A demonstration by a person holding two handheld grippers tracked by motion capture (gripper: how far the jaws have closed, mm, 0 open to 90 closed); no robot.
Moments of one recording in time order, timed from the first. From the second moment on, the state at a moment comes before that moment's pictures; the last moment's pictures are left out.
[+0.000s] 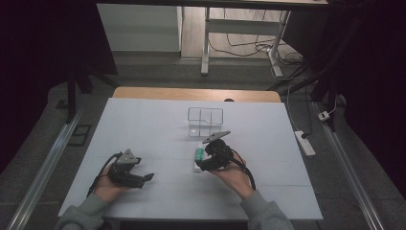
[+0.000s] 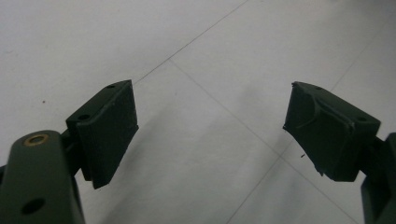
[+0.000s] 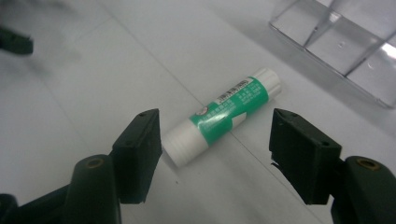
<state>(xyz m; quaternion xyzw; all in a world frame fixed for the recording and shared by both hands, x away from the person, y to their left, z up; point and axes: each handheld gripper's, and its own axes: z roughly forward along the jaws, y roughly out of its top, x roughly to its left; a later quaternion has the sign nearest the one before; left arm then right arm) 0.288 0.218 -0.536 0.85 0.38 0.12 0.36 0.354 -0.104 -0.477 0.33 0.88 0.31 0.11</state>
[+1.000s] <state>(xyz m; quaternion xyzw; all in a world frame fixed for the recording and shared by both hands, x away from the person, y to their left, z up) 0.287 0.220 -0.531 0.84 0.37 0.12 0.38 0.351 -0.054 -0.503 0.48 0.84 0.21 0.13</state>
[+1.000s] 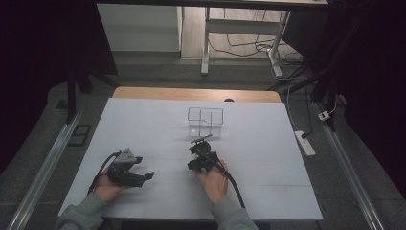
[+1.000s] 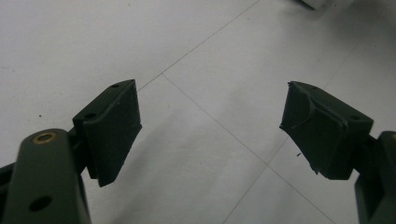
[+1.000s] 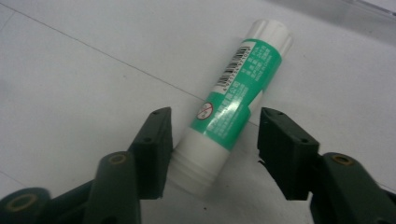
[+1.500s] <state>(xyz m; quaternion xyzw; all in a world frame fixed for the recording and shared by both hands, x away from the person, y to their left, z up) 0.287 0.219 -0.533 0.84 0.37 0.12 0.38 0.351 -0.063 -0.502 0.48 0.84 0.23 0.13</state>
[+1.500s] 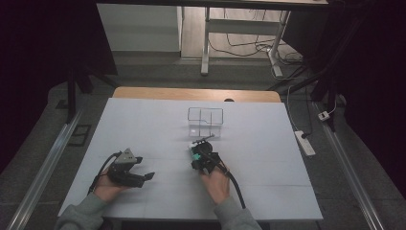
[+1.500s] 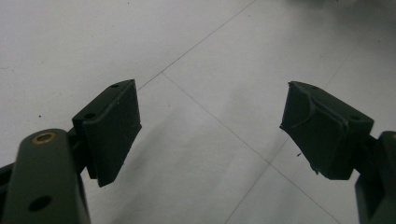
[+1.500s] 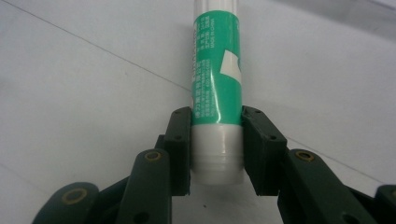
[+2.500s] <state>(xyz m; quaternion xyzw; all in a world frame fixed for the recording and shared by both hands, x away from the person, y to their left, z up) 0.269 0.172 -0.497 0.86 0.29 0.20 0.37 0.365 -0.135 -0.474 0.26 0.91 0.31 0.06</state>
